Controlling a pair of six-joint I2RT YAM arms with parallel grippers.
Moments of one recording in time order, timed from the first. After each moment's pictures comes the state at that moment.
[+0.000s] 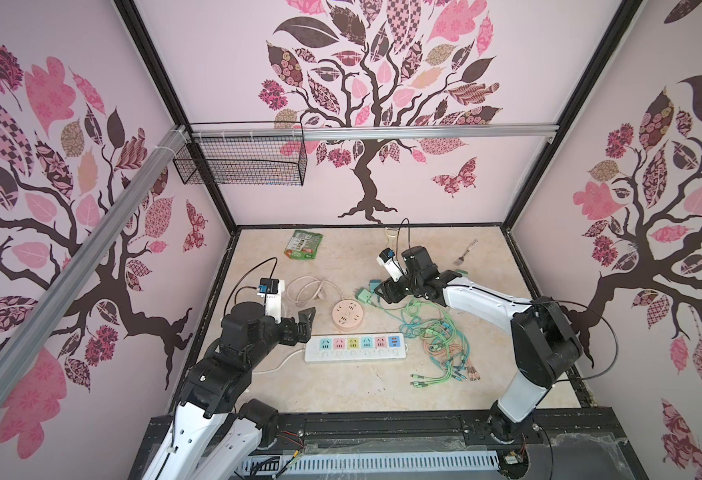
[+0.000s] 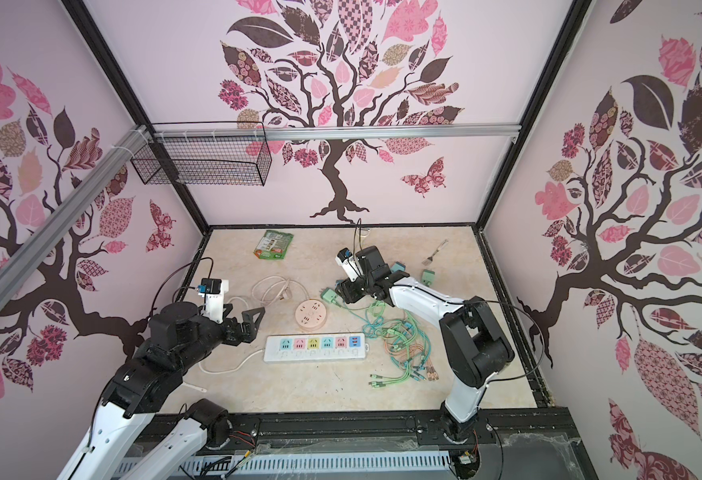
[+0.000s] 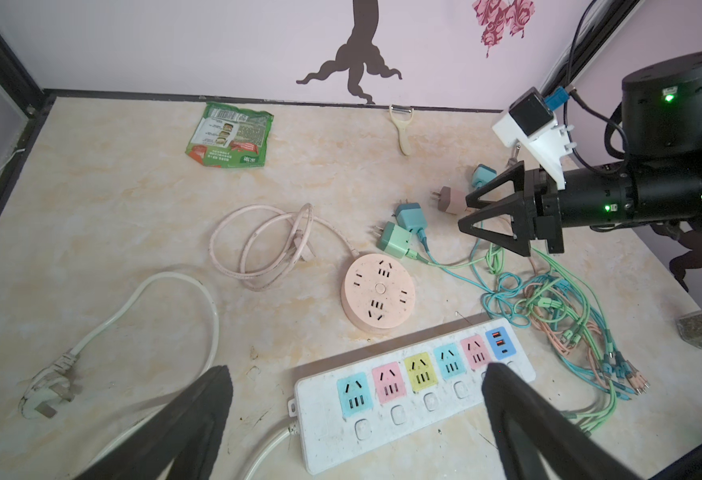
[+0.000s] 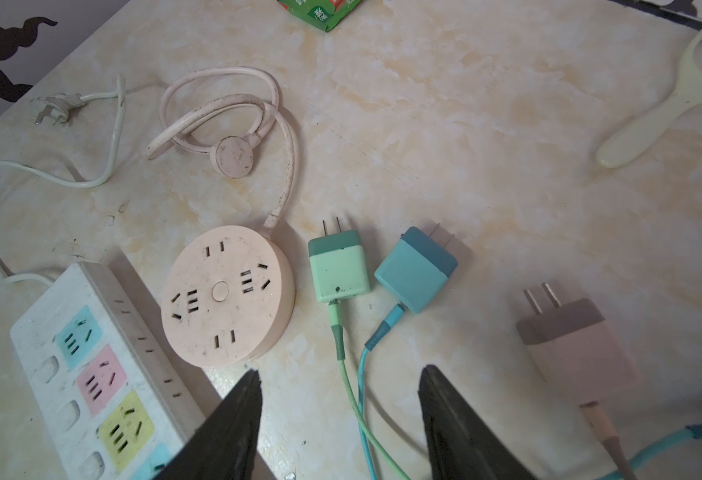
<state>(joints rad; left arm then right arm) -0.41 0.59 0.84 -0.73 -0.02 -0.23 0.57 1.75 1.20 -0.21 -0.27 -0.02</state>
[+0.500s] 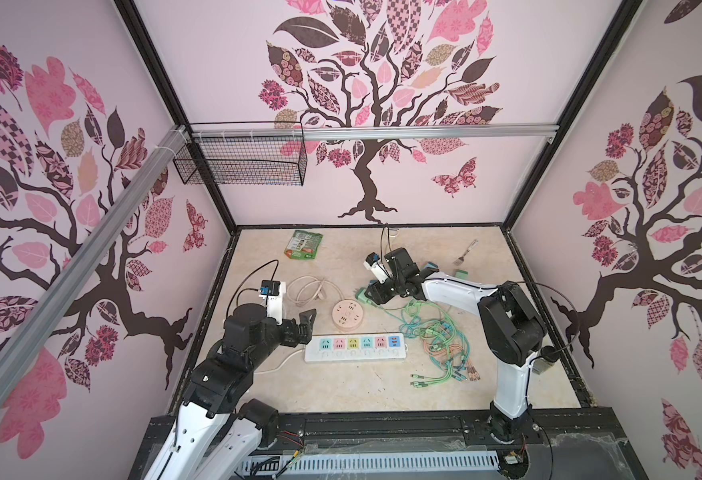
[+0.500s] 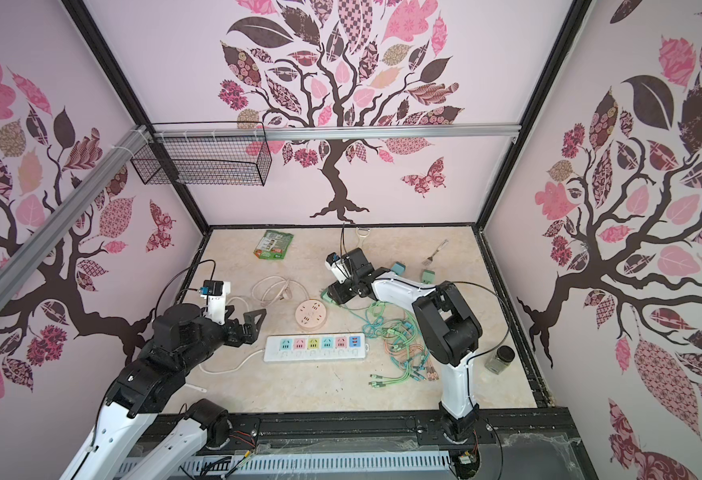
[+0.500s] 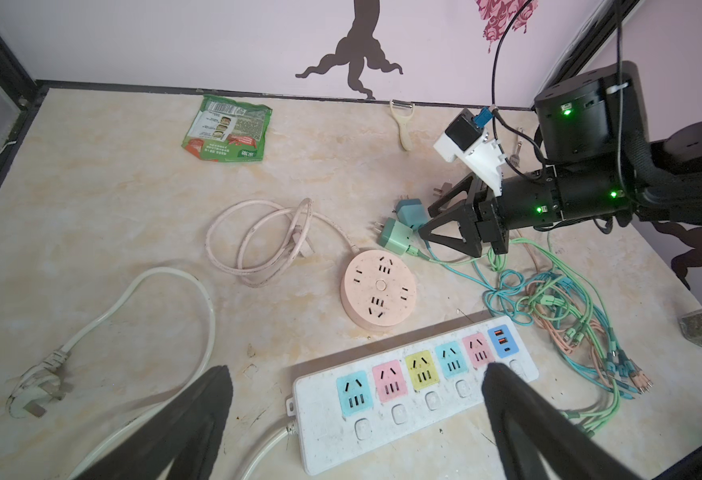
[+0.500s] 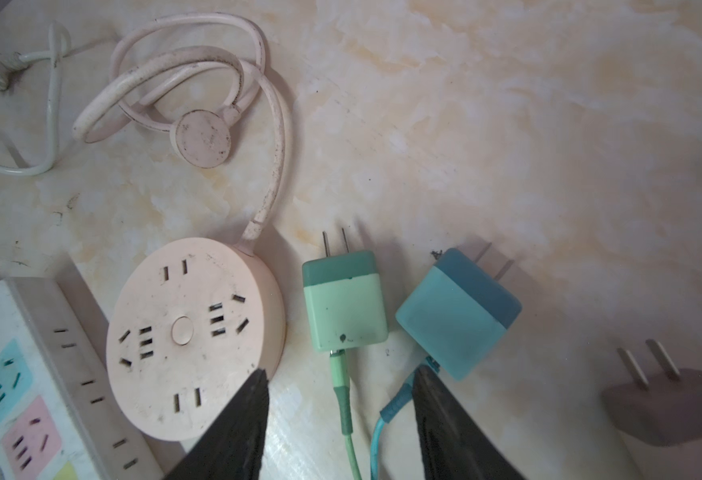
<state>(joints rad) -0.41 0.58 0.81 -0.72 -0.02 -0.24 0.60 1.96 1.33 -0.23 -0.26 -0.02</state>
